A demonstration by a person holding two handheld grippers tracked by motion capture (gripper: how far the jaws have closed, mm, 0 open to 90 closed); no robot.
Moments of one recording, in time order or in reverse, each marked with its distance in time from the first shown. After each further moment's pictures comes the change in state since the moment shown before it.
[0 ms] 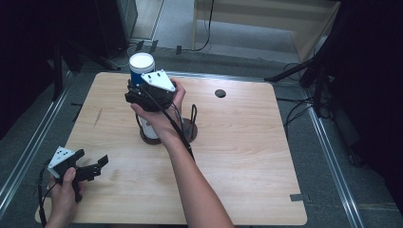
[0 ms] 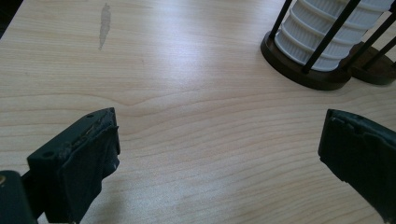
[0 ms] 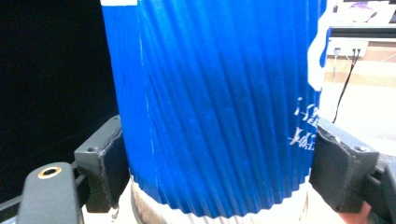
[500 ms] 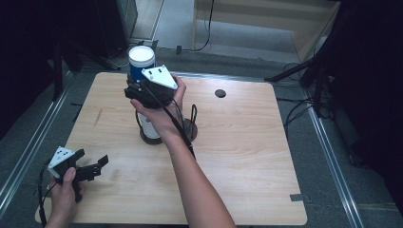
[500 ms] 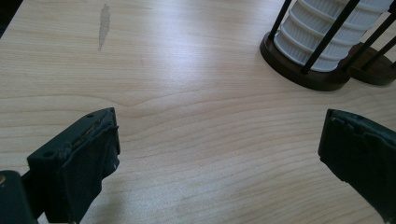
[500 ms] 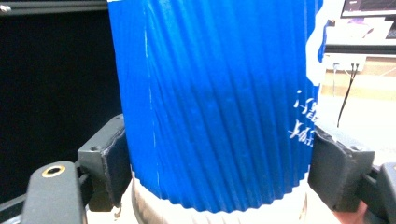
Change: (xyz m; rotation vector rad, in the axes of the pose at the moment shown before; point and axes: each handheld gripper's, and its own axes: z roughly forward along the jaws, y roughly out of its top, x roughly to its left) left arm 0.000 0.000 0.000 -0.003 -0.004 0.001; right arm 0.001 0.014 -0.007 -0.051 0.009 0.002
